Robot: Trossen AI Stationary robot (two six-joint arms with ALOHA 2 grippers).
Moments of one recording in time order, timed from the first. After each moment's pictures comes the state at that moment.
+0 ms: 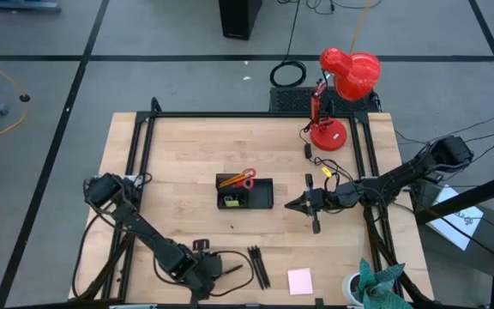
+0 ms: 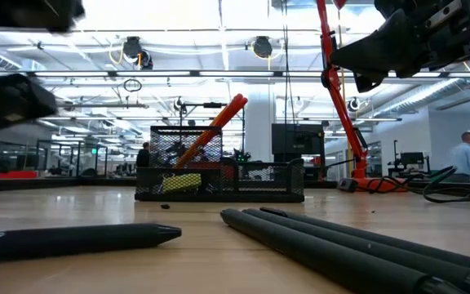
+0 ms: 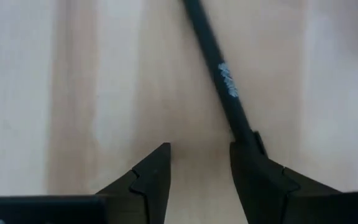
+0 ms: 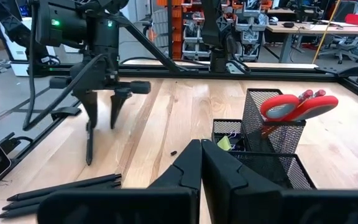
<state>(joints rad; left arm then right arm) -0.76 1.94 1.21 -0.49 -0.16 -0.79 0.32 1.16 0.28 0.71 0.23 0.07</state>
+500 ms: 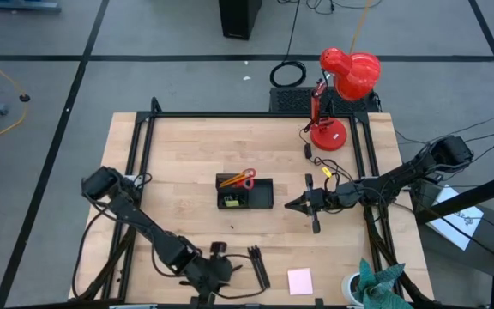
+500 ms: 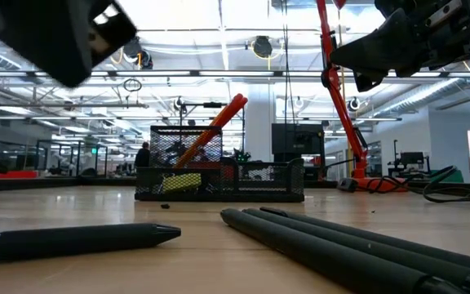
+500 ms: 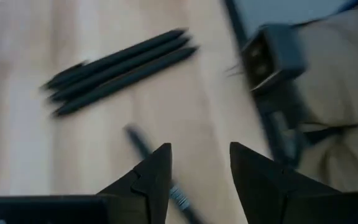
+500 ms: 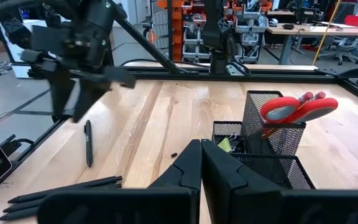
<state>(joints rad) -0.70 1.88 1.22 -0.23 -0.18 -0.47 0.32 1.16 0.28 0.72 0.23 0.07</state>
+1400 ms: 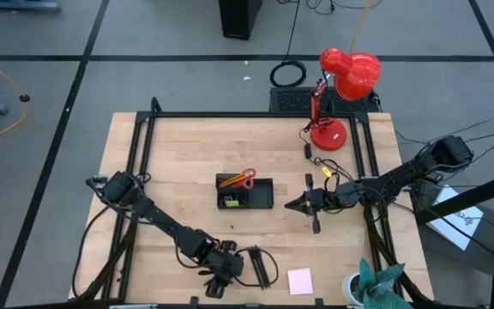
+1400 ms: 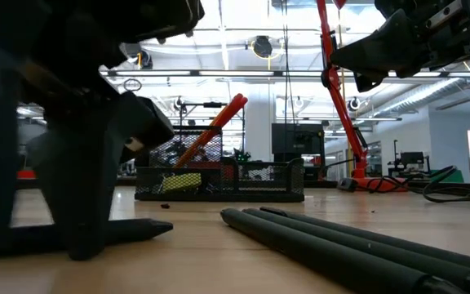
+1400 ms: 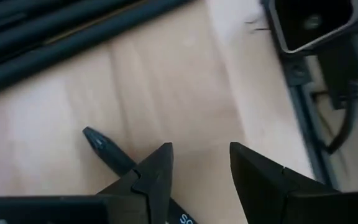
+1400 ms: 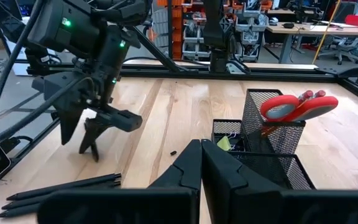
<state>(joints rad) -0.57 2.03 1.23 -0.19 0.11 -0.42 0.32 1.16 0.28 0.71 0.23 0.06</state>
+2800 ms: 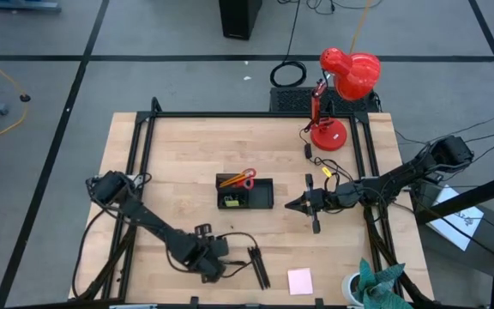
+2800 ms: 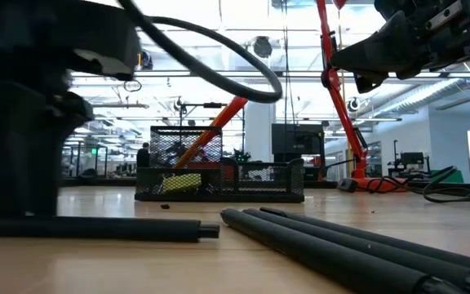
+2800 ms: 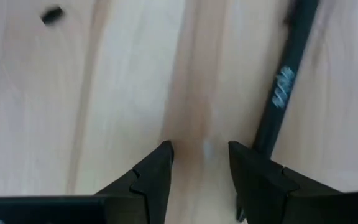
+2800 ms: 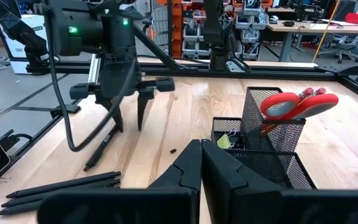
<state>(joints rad) -0.66 2.00 1.23 -0.71 -0.11 -0.86 0.32 1.16 0.28 0.70 0.23 0.06</state>
